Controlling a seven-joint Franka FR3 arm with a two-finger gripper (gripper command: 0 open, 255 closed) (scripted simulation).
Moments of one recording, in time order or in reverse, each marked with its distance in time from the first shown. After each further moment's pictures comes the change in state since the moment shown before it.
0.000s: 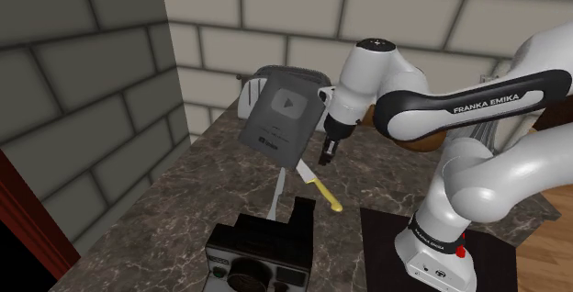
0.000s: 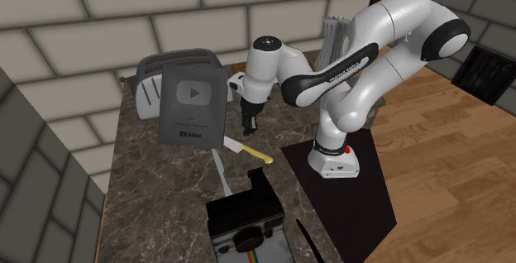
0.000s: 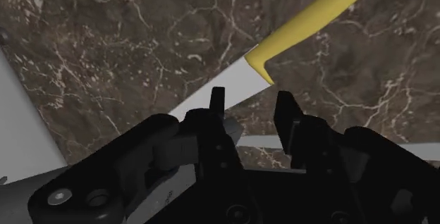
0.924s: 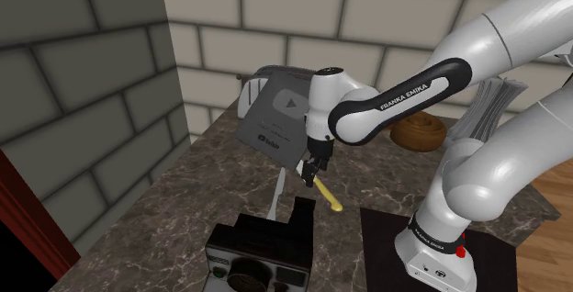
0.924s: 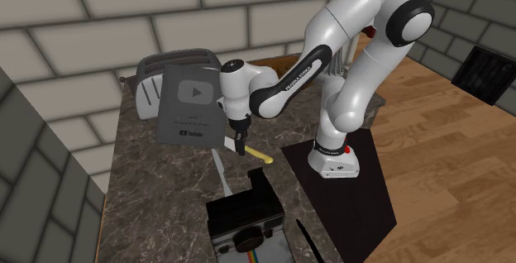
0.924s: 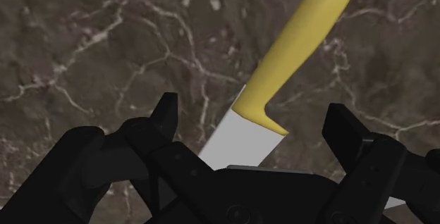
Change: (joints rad) arm -0.085 0.379 -0.010 0.077 0.110 0.070 0.163
